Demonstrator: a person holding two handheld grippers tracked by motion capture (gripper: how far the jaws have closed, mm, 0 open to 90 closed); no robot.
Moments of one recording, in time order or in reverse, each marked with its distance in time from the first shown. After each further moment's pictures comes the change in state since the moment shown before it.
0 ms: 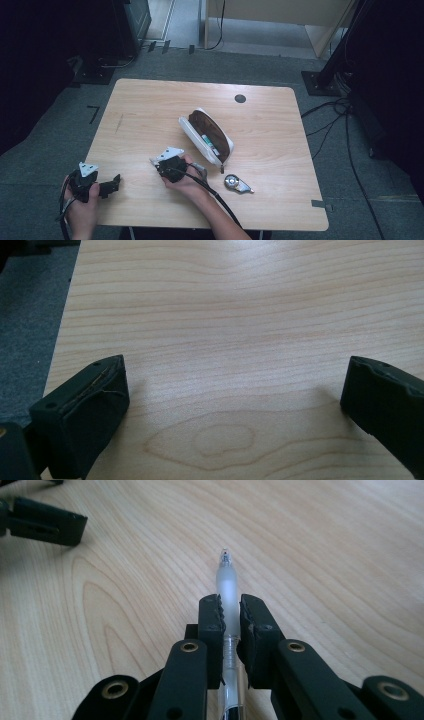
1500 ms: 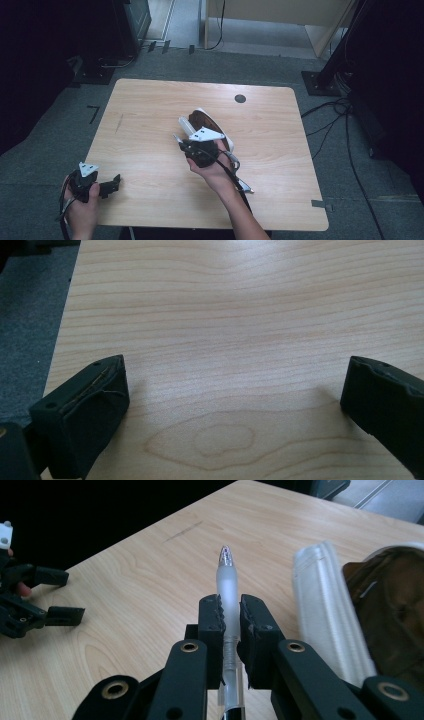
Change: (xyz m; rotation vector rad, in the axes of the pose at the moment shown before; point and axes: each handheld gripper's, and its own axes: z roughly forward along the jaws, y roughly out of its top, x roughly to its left) left arm 0.000 0.000 0.000 0.000 0.001 0.000; right arm -0.044 0.028 -0.113 -0.197 -0.094 0.117
